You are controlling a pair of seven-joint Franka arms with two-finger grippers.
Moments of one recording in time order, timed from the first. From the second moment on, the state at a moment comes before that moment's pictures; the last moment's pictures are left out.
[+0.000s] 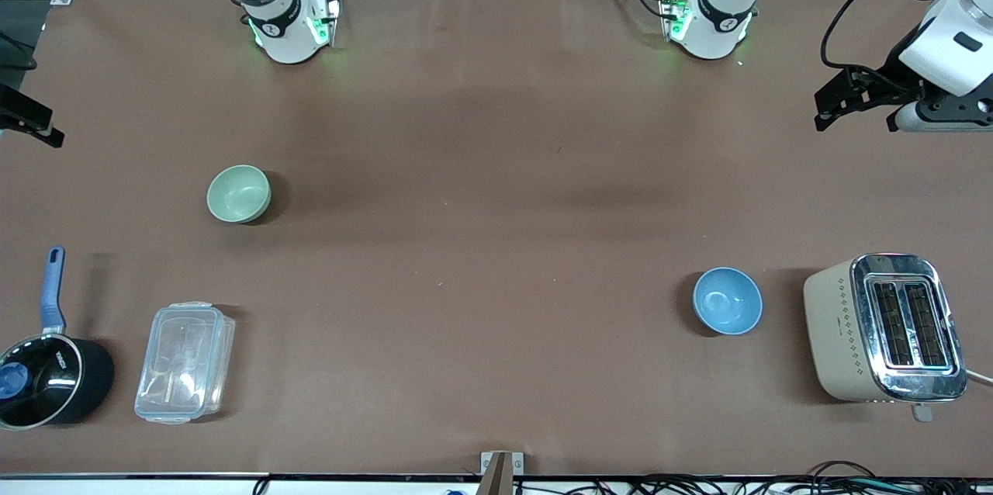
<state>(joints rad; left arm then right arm) -0.05 -0.09 -0.08 -1.66 0.01 1.59 -0.09 -0.09 0.01 -0.03 -1.50 0.02 1.53 -0.17</state>
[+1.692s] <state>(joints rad) 0.02 0.54 -0.08 -1.74 0.13 2.30 -0.08 -0.18 -0.08 -0.05 -2.24 0.01 2.08 -0.23</state>
